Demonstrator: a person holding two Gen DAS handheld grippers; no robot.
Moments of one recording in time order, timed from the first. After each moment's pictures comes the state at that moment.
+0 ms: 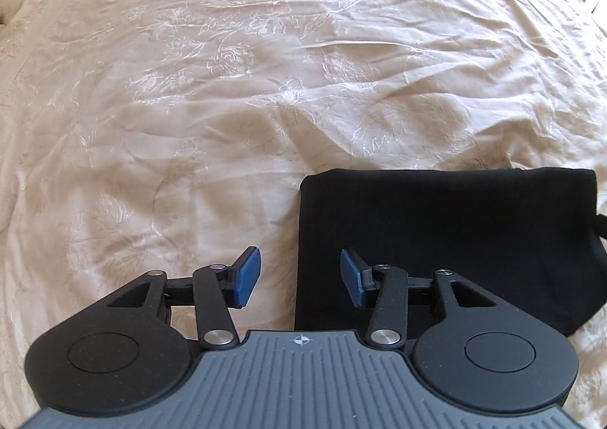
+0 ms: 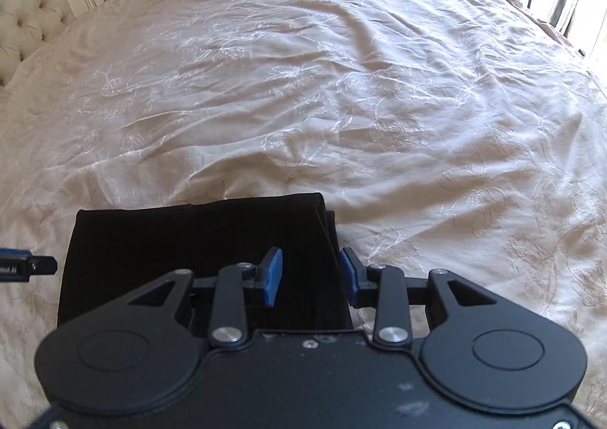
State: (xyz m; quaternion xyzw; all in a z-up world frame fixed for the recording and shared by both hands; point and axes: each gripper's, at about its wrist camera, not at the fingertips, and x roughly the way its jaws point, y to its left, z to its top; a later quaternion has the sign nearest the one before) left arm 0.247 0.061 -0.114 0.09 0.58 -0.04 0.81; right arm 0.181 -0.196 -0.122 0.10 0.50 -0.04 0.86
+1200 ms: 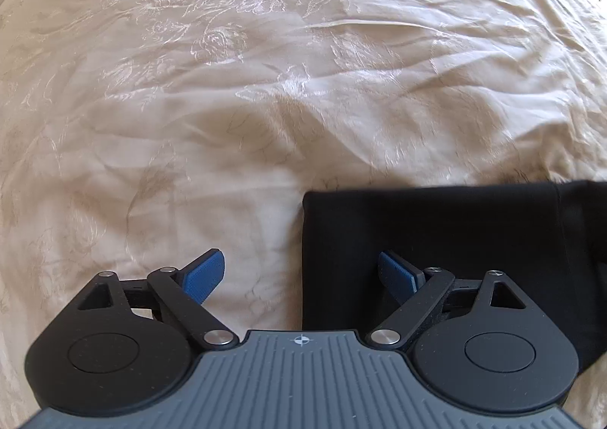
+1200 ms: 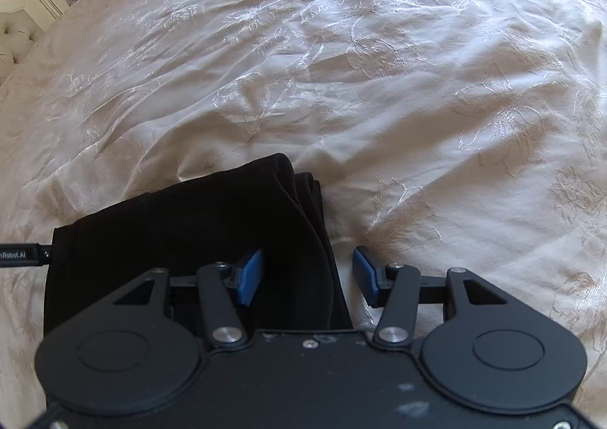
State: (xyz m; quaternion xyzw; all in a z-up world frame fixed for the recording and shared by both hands) left arm 0.261 0.074 -0.146 0.09 0.60 -0.05 0.80; right arm 0.191 -0.233 -0.180 0.20 0.55 -0.06 0.81
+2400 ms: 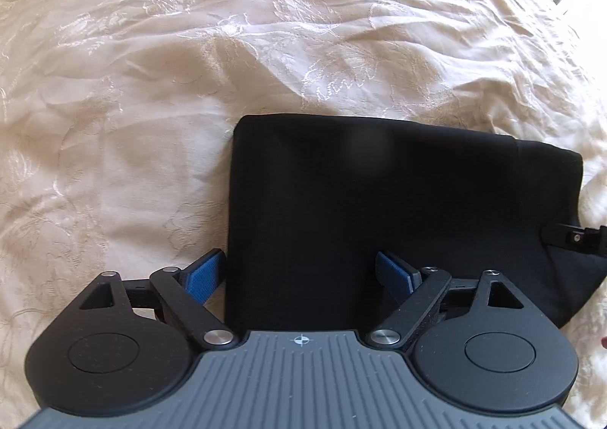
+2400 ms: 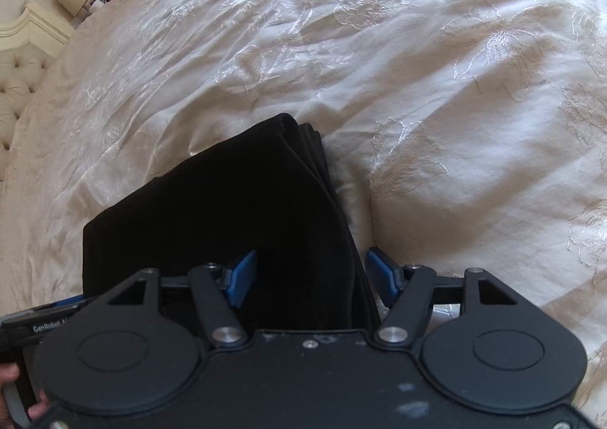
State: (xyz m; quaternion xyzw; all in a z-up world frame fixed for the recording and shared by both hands) left arm 0.245 0.055 -0.171 0.02 0.59 -0.12 0.80; right arm 0.167 -0.234 -0.194 0.27 0.55 -0.02 0.79
